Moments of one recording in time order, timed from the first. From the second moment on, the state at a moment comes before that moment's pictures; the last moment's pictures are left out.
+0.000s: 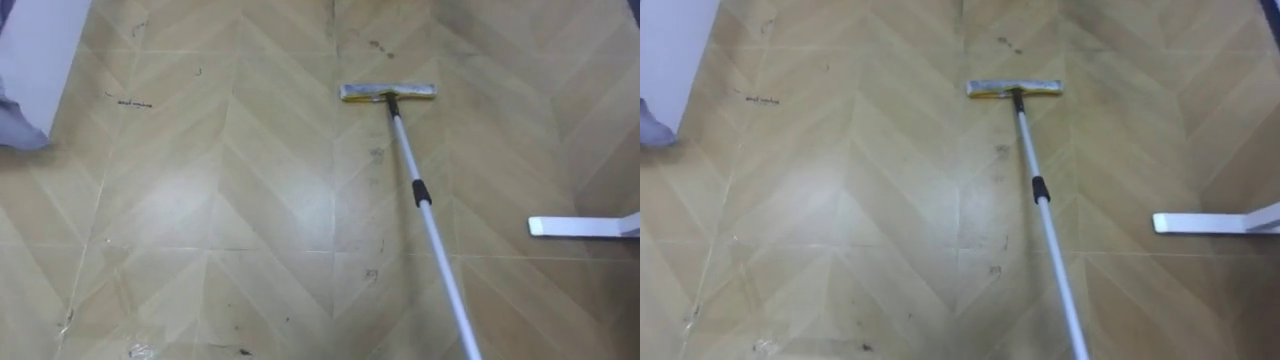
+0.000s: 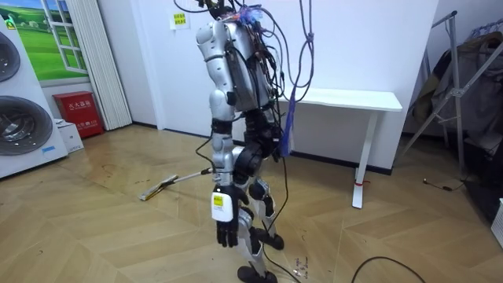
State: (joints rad) left arm 0.06 0.17 0.01 1.19 0.13 0.24 0.12; right arm 0.01 -0.27 0.08 1.34 -0.01 0.21 -0.05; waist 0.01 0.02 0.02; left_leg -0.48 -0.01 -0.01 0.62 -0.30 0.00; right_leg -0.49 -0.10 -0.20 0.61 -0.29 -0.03
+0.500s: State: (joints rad) left arm 0.09 0.17 -0.13 1.23 -0.13 0.16 0.16; right arm -0.26 -0.31 0.15 1.44 0.14 0.19 0.01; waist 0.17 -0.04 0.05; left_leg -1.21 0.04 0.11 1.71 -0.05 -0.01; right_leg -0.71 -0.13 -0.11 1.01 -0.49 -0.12
